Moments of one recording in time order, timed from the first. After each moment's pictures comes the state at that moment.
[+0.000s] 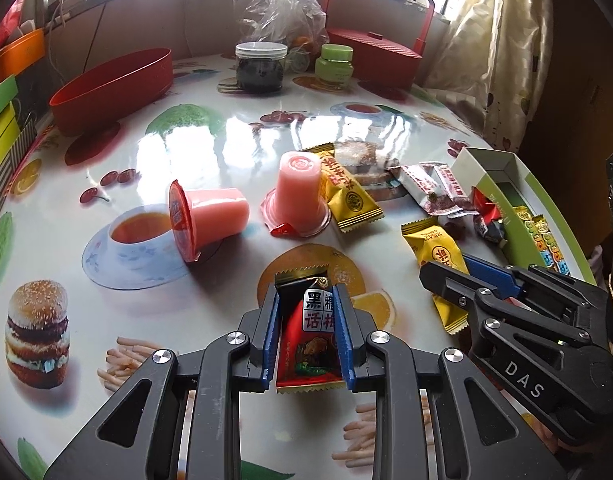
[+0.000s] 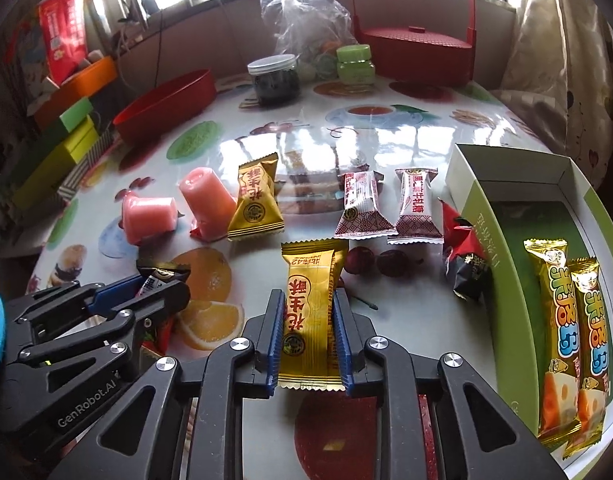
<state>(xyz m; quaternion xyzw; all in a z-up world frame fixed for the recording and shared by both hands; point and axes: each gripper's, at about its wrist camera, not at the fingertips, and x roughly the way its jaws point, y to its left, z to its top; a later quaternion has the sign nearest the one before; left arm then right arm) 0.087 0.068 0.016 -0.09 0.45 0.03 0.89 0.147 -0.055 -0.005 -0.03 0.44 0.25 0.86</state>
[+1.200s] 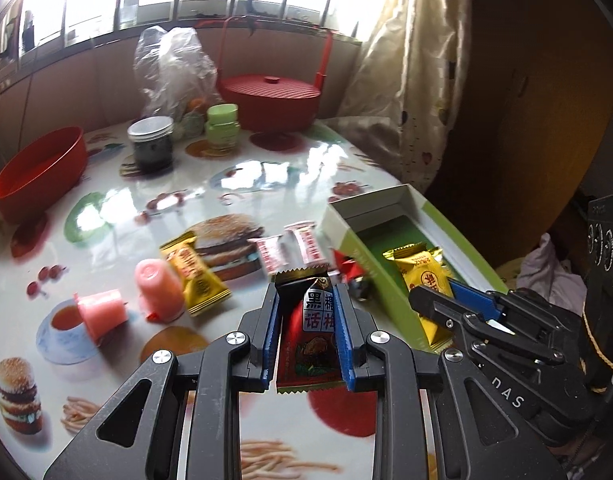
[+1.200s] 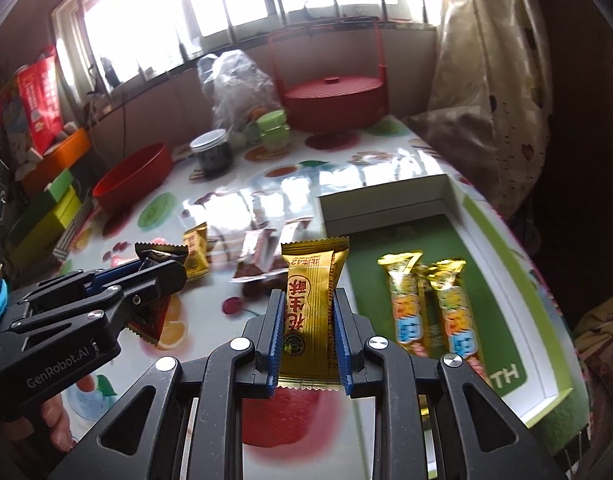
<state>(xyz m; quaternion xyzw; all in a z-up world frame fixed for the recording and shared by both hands) 0.111 -0.009 0.081 -0.07 0.39 -0.09 0.91 0.127 -0.153 0.049 0.03 0.38 0.18 0.90</state>
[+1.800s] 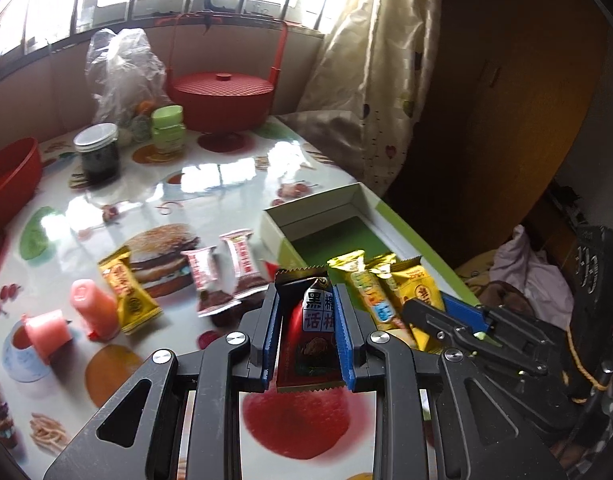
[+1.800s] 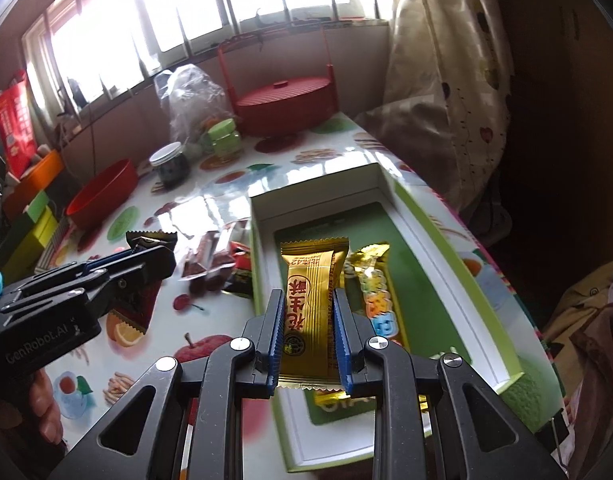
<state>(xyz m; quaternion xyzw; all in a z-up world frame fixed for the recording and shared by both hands) 0.128 -0.048 0.084 -0.08 0.40 -0.15 0.90 0.122 -0.202 0.046 0.05 0.39 0.13 0.91</state>
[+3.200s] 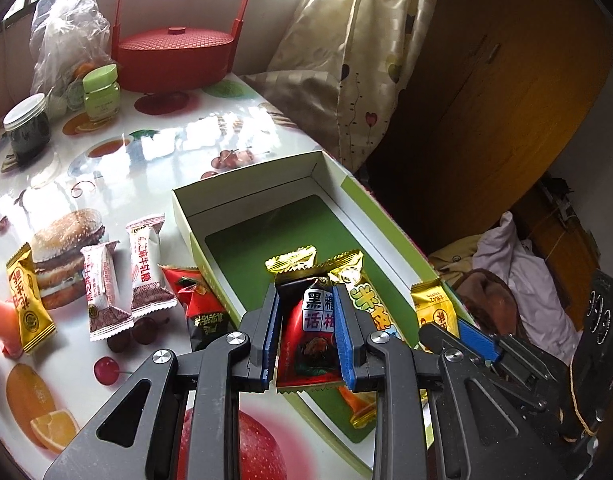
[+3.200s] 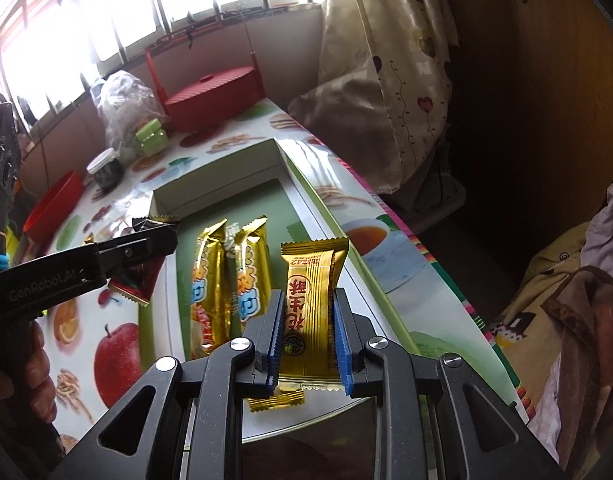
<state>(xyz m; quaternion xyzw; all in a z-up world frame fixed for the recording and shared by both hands) 0.178 -0.105 0.048 -0.10 0.45 -0.18 0.87 0.127 -0.267 0.020 0.07 0.41 0.05 0.91</state>
